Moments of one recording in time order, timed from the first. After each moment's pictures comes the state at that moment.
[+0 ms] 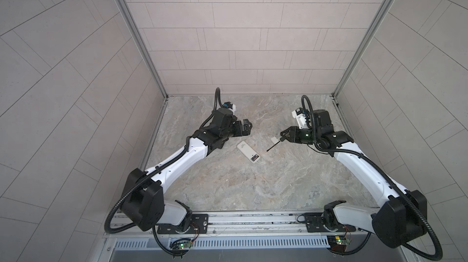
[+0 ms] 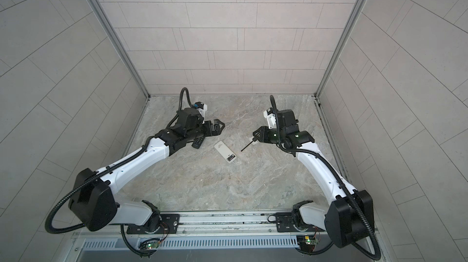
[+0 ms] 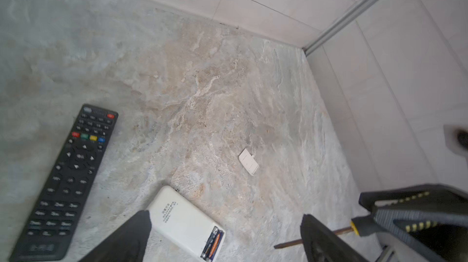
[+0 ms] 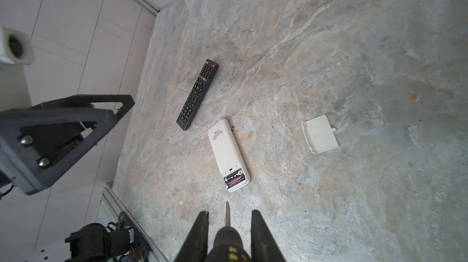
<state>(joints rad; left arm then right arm) -0.53 1.39 0.98 -0.15 0.11 -0.65 0.26 1.22 0.99 -0.51 -0.48 0.41</state>
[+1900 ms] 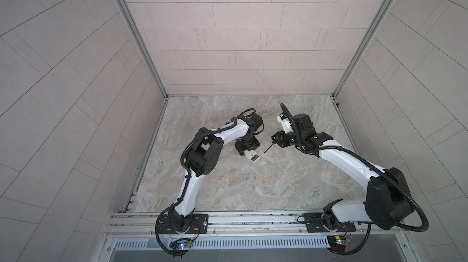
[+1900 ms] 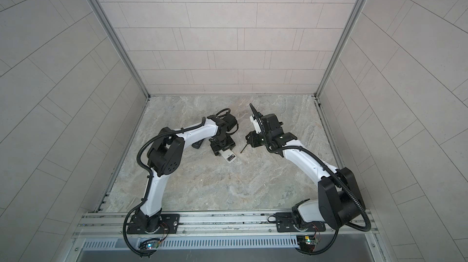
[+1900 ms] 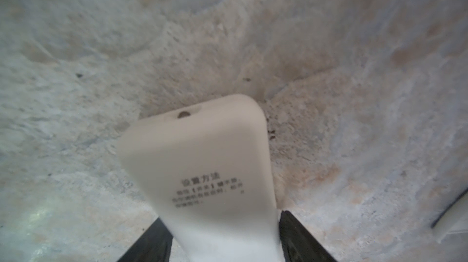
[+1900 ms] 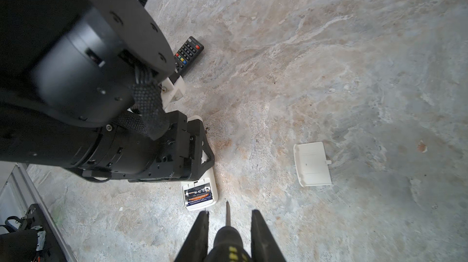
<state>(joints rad) -0.67 2.19 1.68 -1.00 0.09 -1.18 0.37 1.38 0.93 -0.31 -0.32 0.23</state>
